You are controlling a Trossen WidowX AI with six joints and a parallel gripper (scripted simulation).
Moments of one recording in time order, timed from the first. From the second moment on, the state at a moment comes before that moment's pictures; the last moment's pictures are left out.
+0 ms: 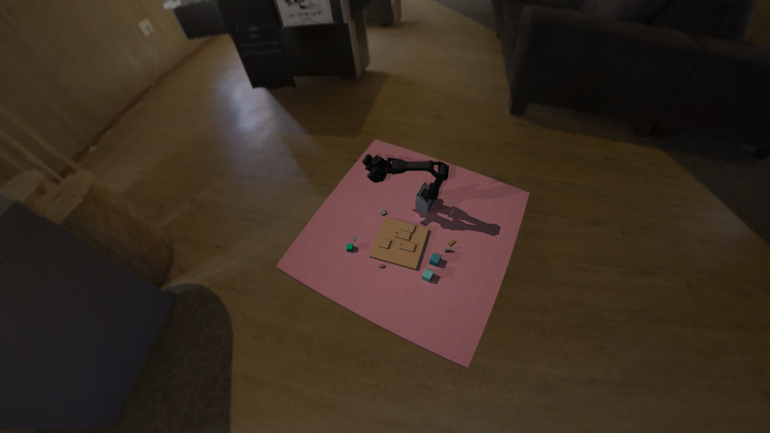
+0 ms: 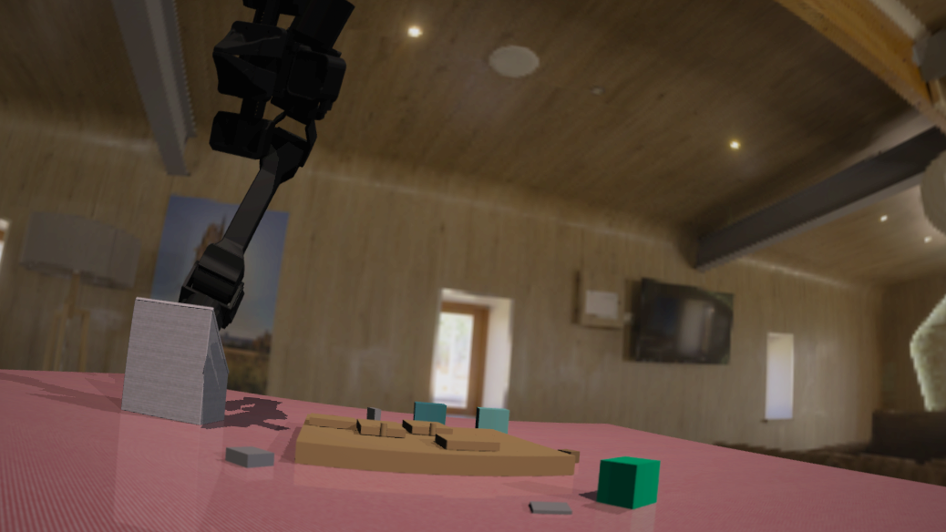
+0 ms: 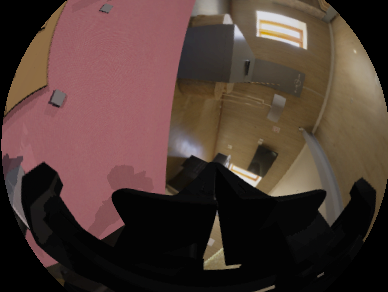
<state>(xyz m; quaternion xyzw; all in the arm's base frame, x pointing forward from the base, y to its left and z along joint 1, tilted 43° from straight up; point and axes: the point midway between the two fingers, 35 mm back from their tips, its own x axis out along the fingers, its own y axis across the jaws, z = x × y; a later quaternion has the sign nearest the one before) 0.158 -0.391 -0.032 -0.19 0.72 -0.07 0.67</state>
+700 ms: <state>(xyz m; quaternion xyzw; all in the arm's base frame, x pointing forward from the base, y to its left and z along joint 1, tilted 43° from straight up) 0.241 -0.322 -0.056 -0.14 0.67 0.05 0.73</state>
